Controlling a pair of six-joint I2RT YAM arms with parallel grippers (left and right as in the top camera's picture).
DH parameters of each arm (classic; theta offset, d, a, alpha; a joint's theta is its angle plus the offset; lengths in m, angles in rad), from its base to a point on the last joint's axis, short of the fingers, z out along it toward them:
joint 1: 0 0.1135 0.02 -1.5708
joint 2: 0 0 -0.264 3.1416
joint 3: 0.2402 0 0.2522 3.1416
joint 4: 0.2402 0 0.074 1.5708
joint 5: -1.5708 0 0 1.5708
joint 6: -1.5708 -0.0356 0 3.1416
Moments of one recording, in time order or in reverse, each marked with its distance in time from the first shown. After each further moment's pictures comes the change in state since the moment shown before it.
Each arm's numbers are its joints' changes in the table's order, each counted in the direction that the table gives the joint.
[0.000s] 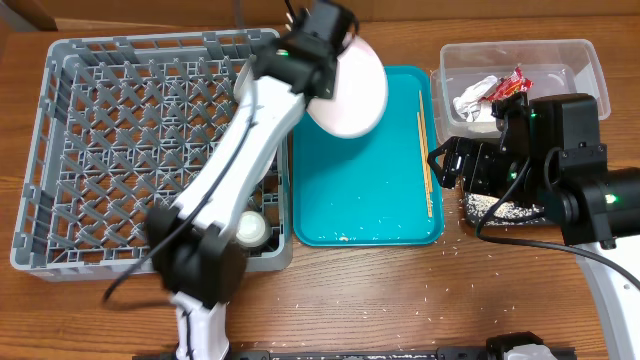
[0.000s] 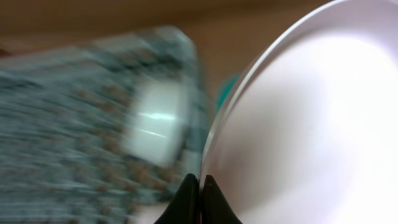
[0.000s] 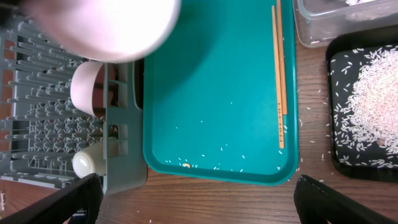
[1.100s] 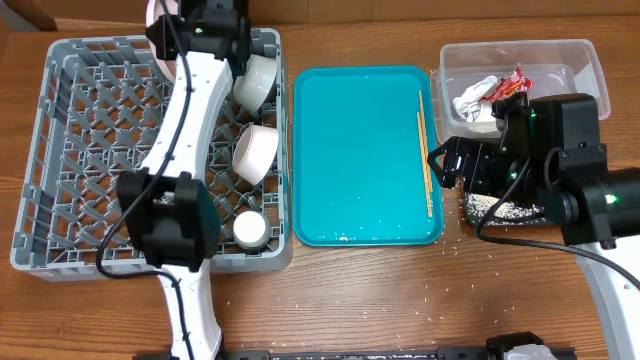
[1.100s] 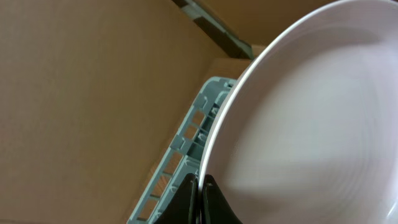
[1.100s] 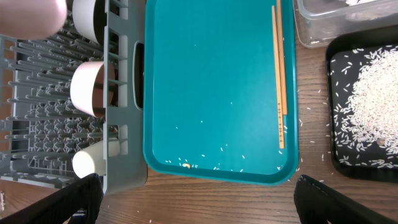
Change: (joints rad) left arm 0.309 0.202 0.021 -0.281 0.681 -0.223; right arm 0.000 0.000 0.000 0.001 0.000 0.000
